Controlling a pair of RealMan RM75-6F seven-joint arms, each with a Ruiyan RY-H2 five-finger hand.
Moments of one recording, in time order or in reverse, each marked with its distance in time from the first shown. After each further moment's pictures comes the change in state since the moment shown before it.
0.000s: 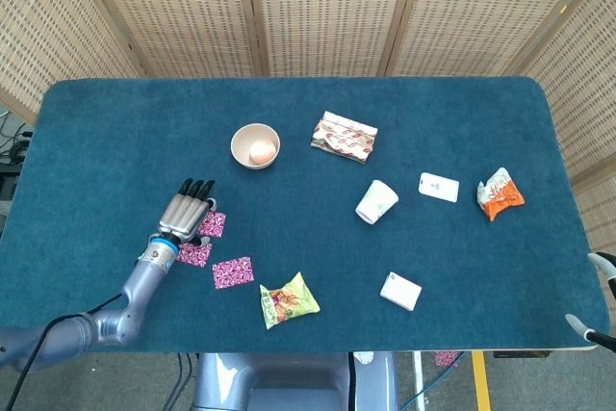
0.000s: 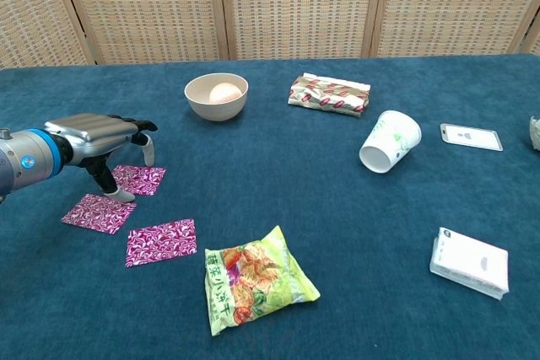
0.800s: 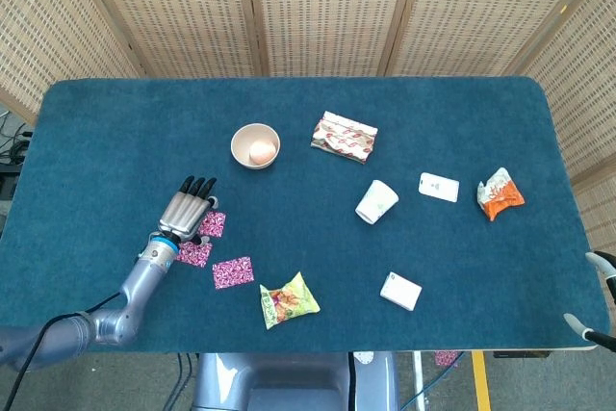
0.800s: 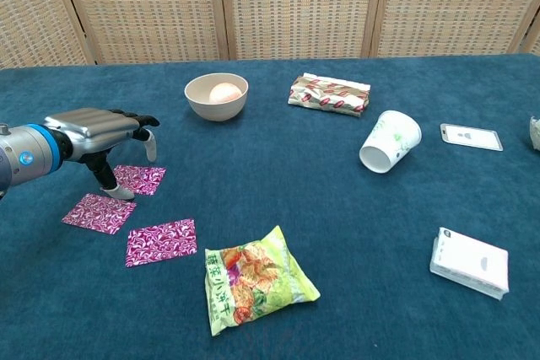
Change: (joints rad) left arm -0.005 0.010 0.007 -0.009 0.028 0.007 -0.011; right arm 0.003 0.003 -0.001 -0.008 -0.007 0.006 -0.008
